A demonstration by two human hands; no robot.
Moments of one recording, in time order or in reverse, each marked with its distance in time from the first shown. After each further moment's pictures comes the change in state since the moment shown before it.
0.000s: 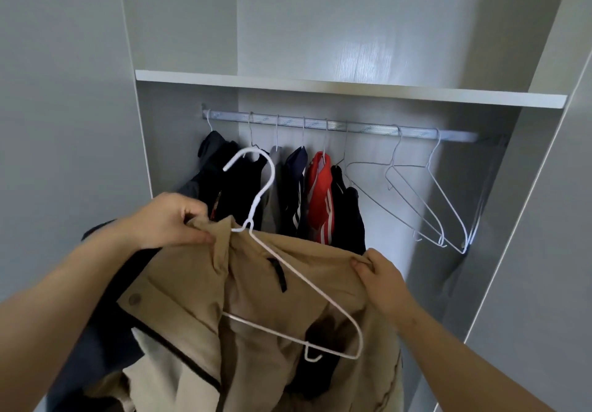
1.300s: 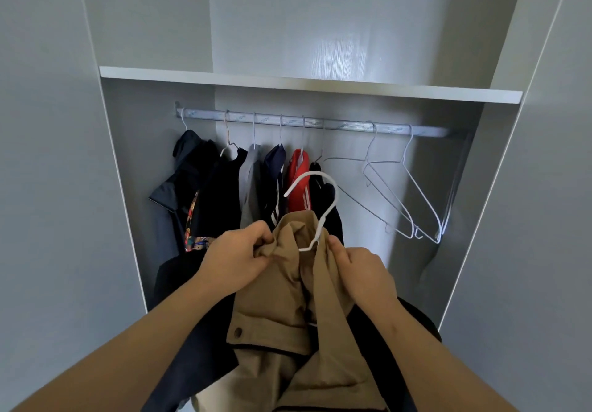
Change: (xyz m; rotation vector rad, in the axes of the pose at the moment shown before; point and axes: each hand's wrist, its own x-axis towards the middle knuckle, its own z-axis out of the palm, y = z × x) left_hand 0.018 0.080 0.111 0.064 0.233 0.079; right_hand -0.016 -0.039 -0.013 -0.326 0.035 0.110
